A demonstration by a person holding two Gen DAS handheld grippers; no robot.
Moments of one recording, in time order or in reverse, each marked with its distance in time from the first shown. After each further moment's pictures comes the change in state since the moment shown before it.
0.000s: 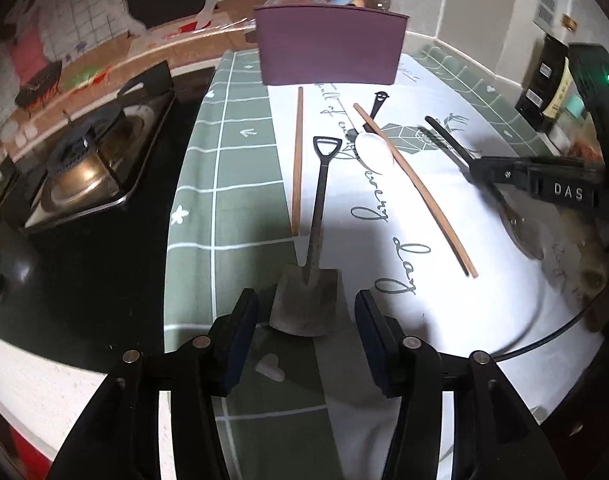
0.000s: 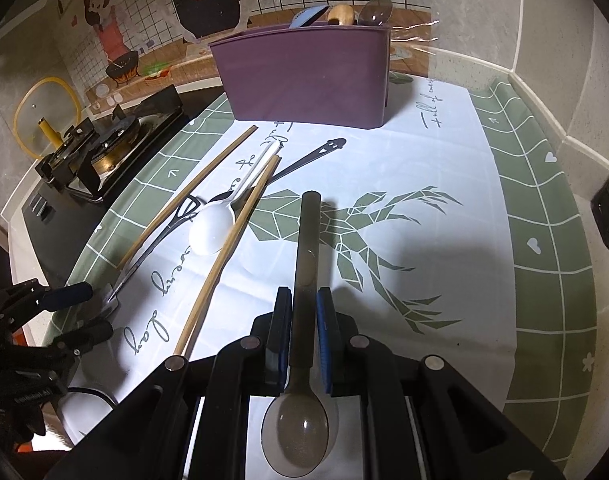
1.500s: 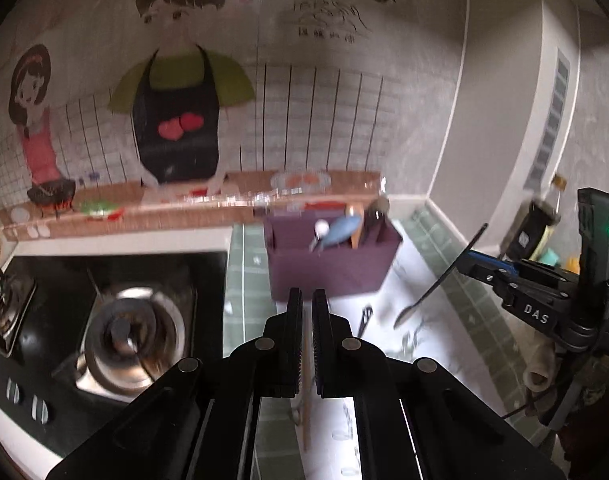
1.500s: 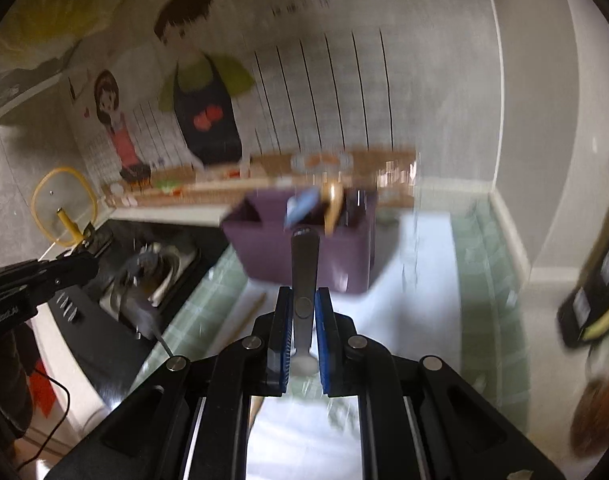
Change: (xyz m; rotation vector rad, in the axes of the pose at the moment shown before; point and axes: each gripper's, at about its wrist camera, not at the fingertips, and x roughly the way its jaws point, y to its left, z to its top) left arm -0.116 0.021 0.170 -0.029 -0.336 -0.054; right arm -0.101 -0.005 0.115 0.020 -0.347 0.007
